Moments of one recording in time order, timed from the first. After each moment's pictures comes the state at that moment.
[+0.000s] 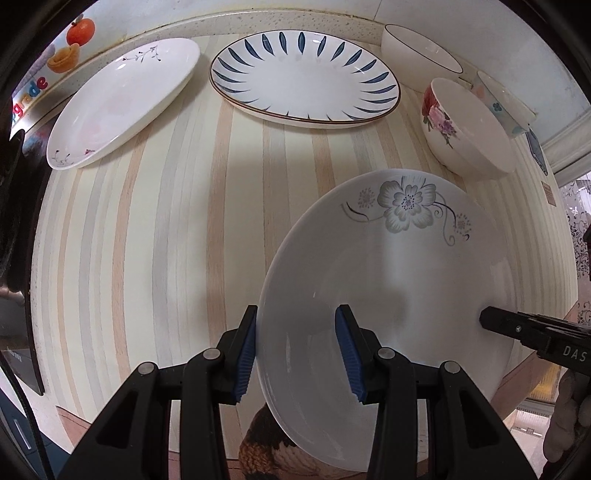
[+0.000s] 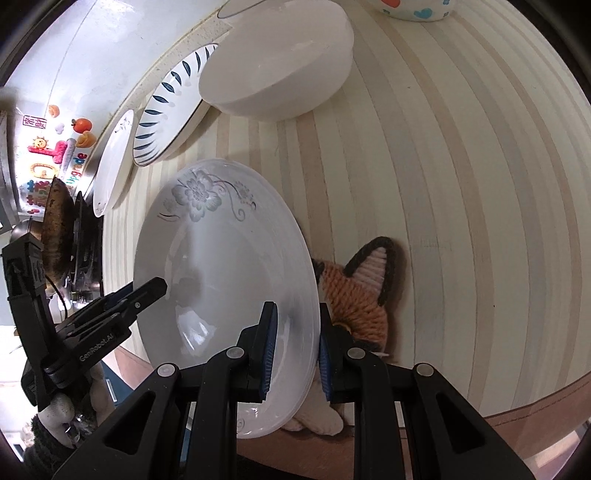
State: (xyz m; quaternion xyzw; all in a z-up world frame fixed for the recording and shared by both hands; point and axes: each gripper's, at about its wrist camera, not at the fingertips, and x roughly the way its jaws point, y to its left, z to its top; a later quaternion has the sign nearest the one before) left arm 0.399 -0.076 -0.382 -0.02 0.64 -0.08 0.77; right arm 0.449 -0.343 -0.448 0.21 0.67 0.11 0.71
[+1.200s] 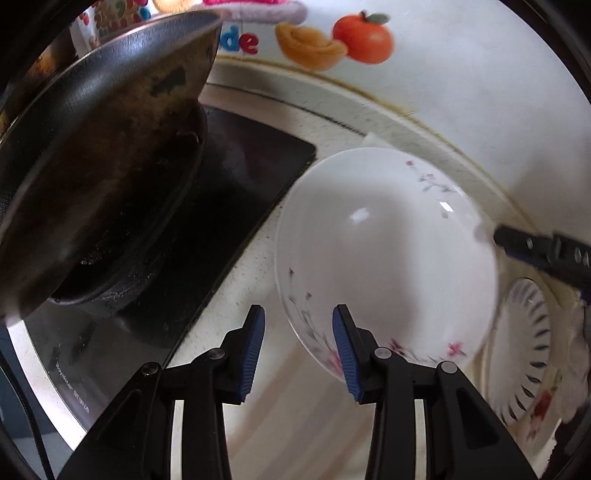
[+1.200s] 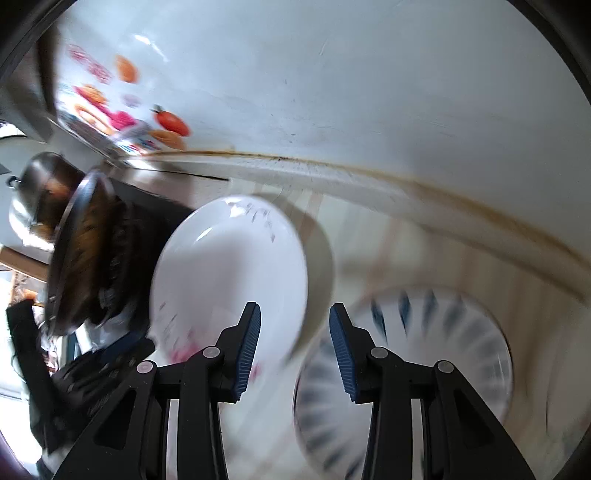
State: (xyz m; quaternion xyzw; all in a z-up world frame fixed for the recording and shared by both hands) left arm 0.529 0.161 -0.363 -0.18 0.56 0.19 0.78; right arm 0.746 -0.084 -0.399 0.02 0.60 0.29 0.75
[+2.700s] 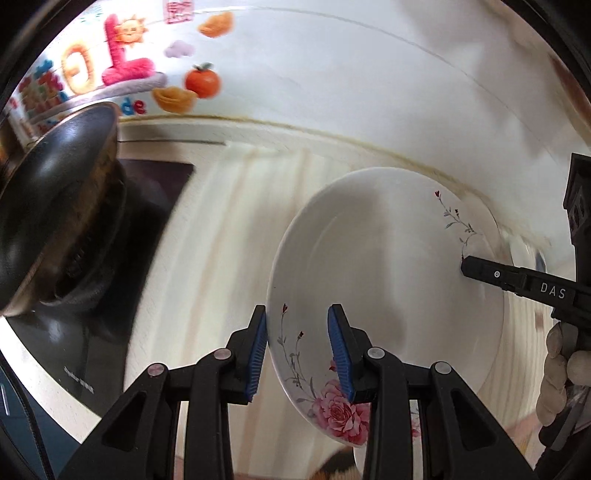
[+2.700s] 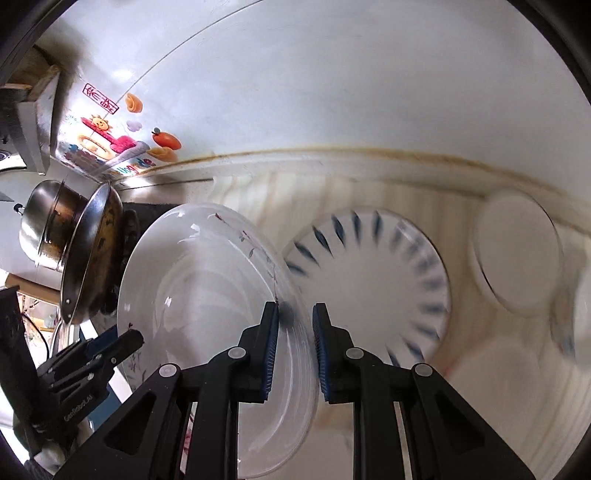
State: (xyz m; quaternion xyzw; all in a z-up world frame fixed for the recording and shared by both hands) left arm 0.456 0.047 -0.273 -0.10 0.56 0.01 0.82; right arm 0.646 -0.192 -0.344 0.08 0.59 0.22 0.77
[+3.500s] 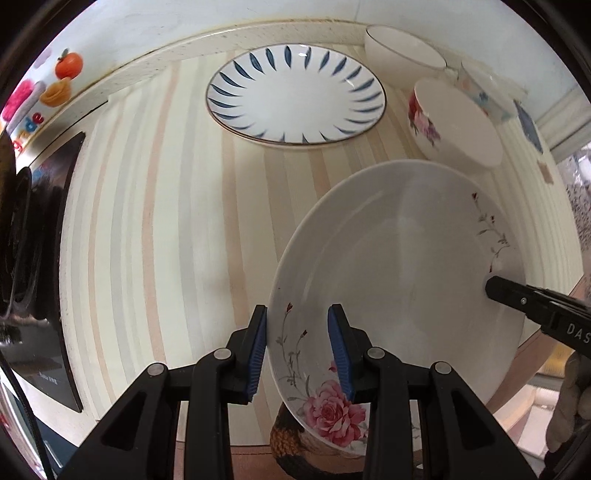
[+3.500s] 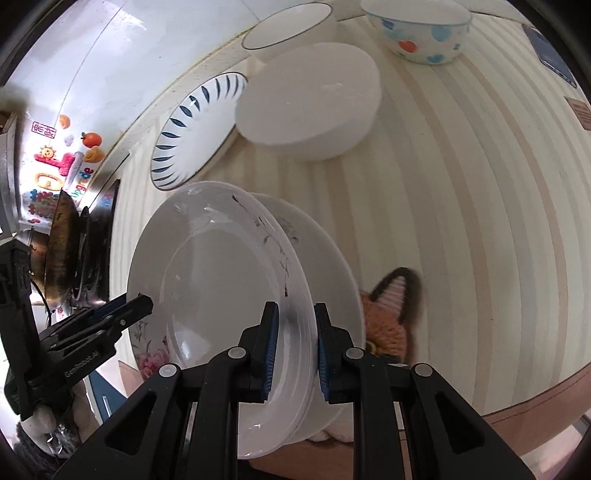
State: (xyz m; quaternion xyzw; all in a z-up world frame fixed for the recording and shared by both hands) left arm 0.413 -0.072 -0.358 0.04 0.64 -0.08 0.76; right arm 0.444 -0.329 -0.438 0.22 0.63 0.09 0.74
